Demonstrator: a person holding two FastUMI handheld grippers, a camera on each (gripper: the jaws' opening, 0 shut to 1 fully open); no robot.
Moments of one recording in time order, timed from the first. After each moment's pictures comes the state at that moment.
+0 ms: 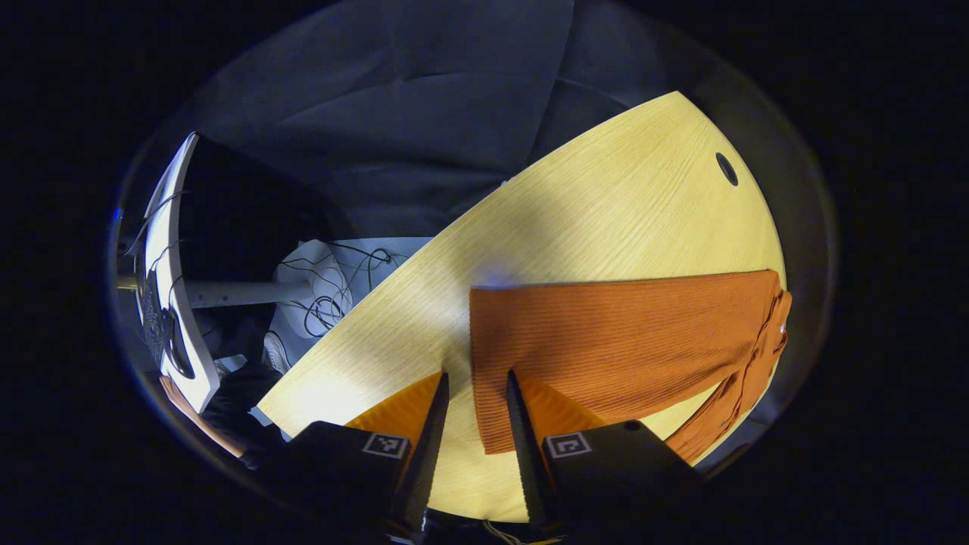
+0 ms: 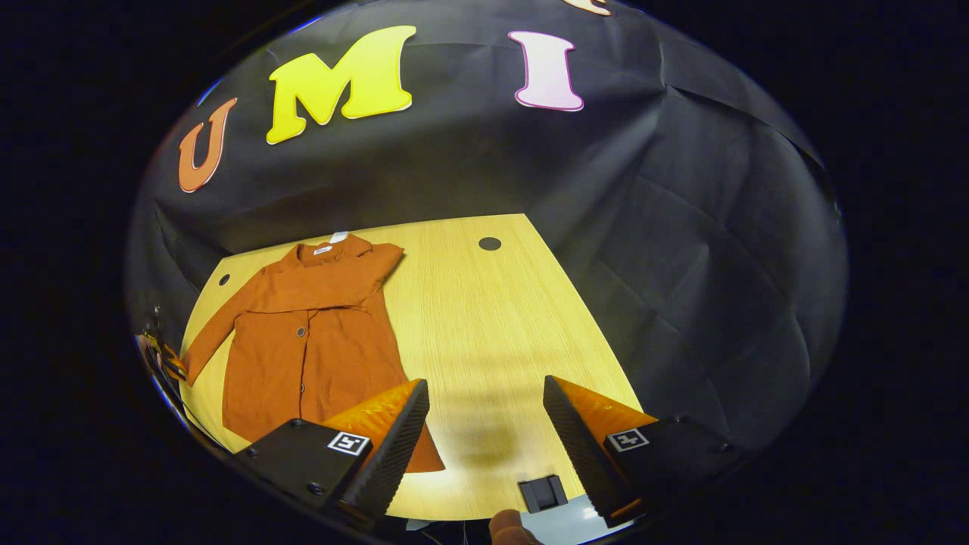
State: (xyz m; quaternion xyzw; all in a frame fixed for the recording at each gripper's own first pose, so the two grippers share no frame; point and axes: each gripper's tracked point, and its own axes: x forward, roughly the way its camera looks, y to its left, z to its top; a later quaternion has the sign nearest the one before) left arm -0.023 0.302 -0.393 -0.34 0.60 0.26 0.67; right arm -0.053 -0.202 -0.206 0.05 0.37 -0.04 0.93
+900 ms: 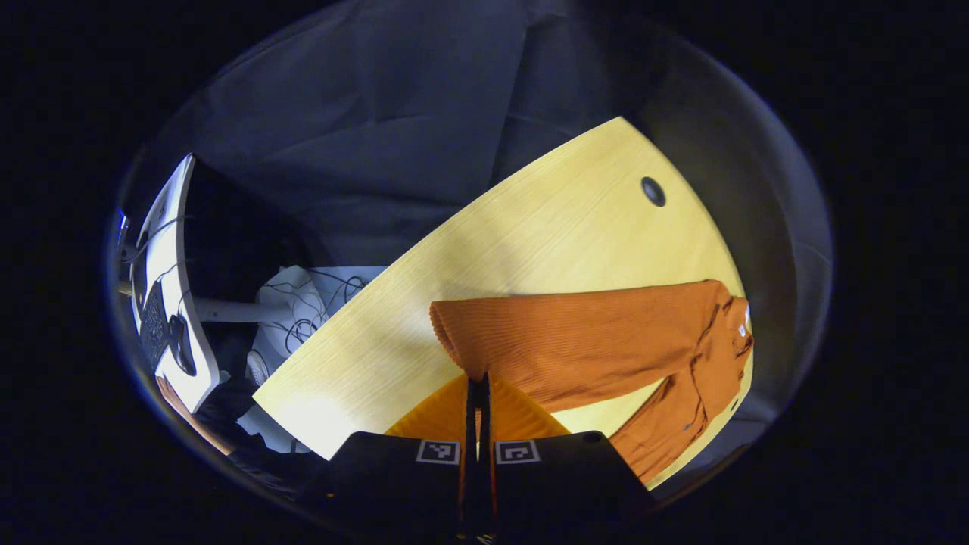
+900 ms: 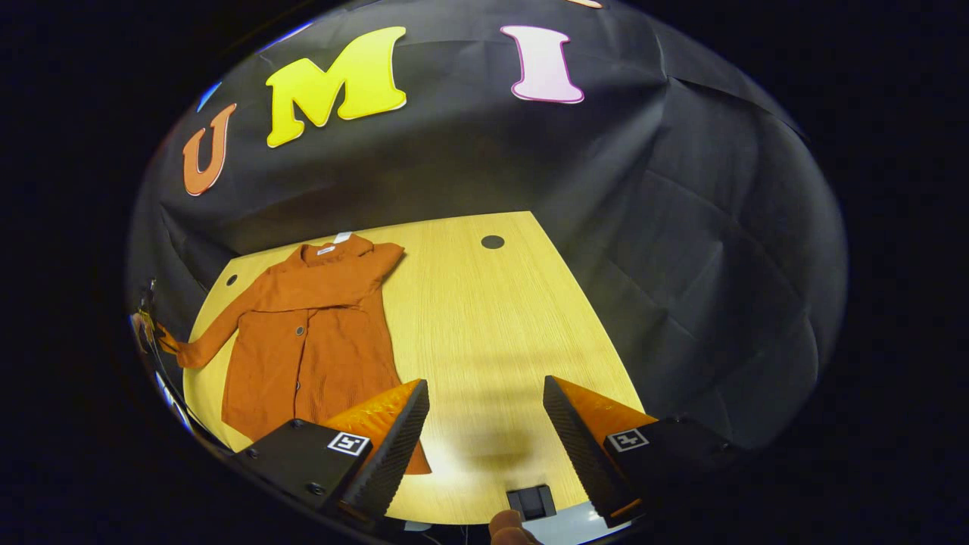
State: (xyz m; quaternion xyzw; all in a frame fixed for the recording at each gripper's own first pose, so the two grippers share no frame) left arm 0.029 0.270 -0.289 -0.33 0.54 0.24 0.74; right arm -0.037 -0.222 -0.225 0.07 0.37 0.00 0.93
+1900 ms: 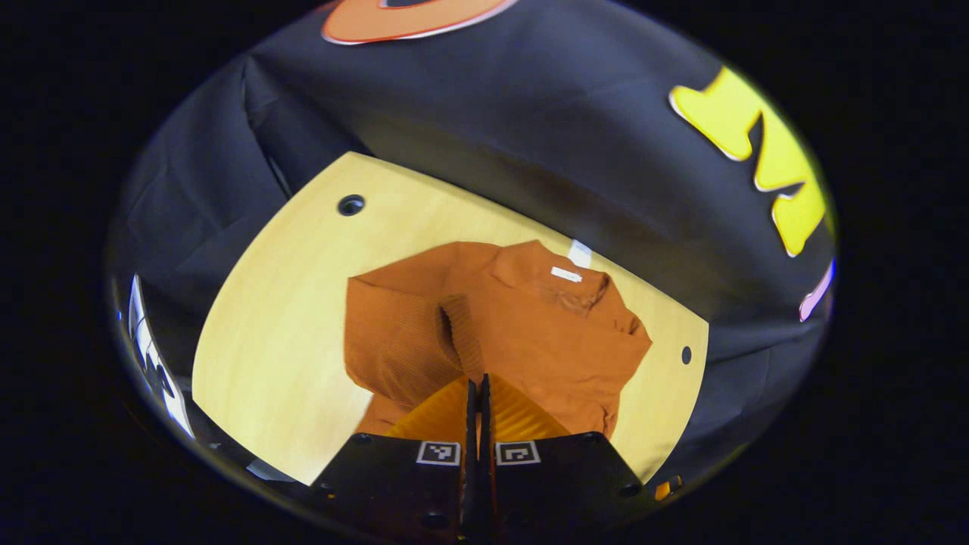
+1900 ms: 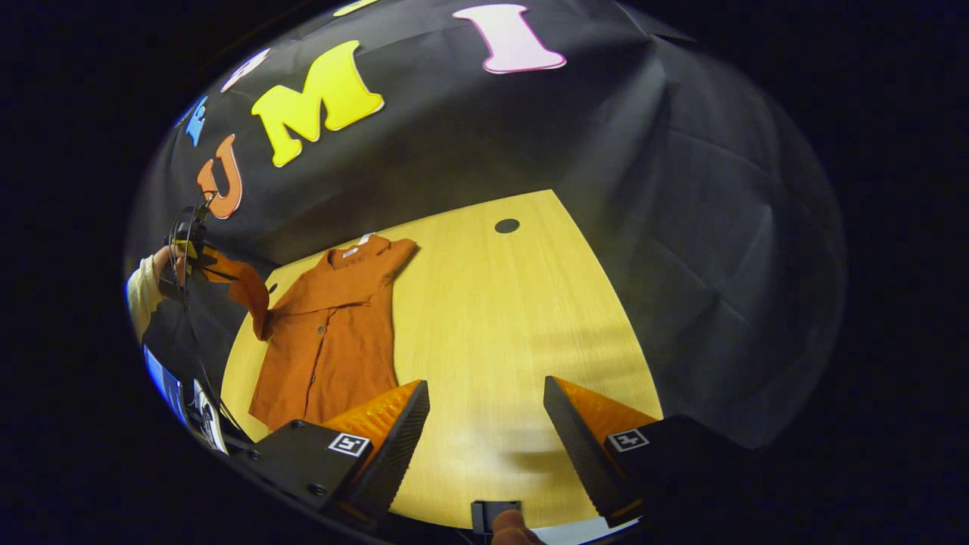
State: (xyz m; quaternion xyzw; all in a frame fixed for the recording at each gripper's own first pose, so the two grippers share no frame) left arm 0.223 -0.094 -0.175 -0.19 0.49 0.08 0.84; right arm -0.004 -0.293 -0.283 0.13 0.39 0.08 0.91
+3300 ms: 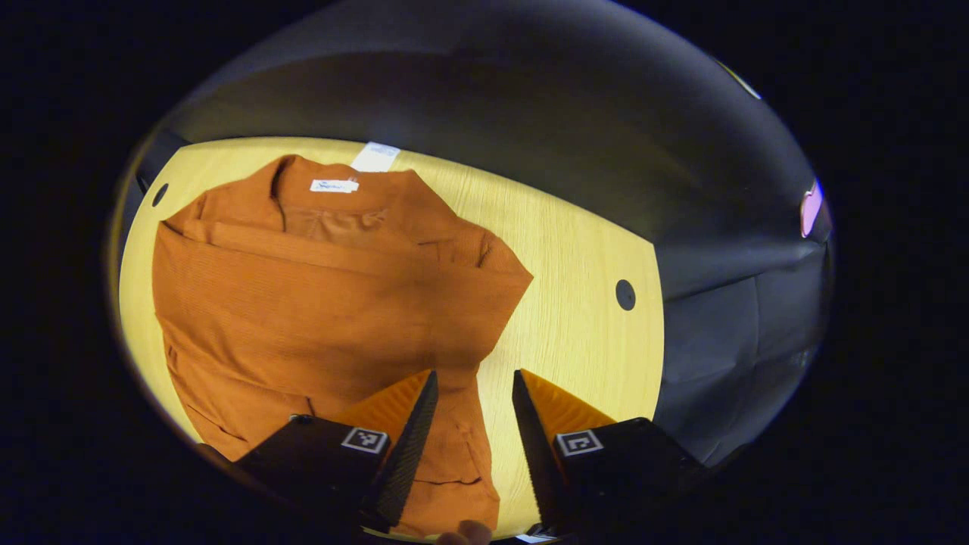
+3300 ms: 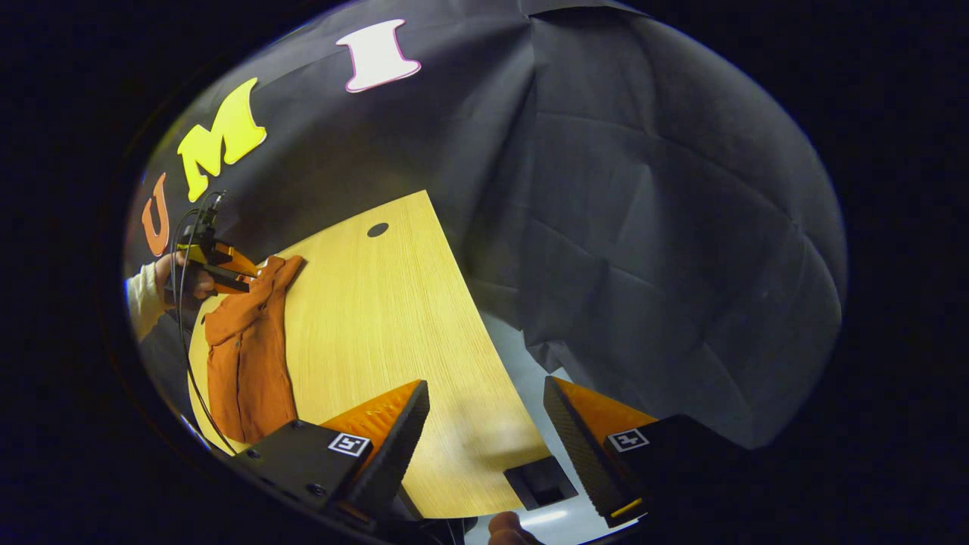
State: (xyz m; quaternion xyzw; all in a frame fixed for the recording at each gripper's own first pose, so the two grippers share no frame) left arm 0.270 -0.329 -0.240 -0.19 0.51 -0.06 0.83; right arm -0.027 -0.421 -0.313 0.16 0.40 -0.05 0.90
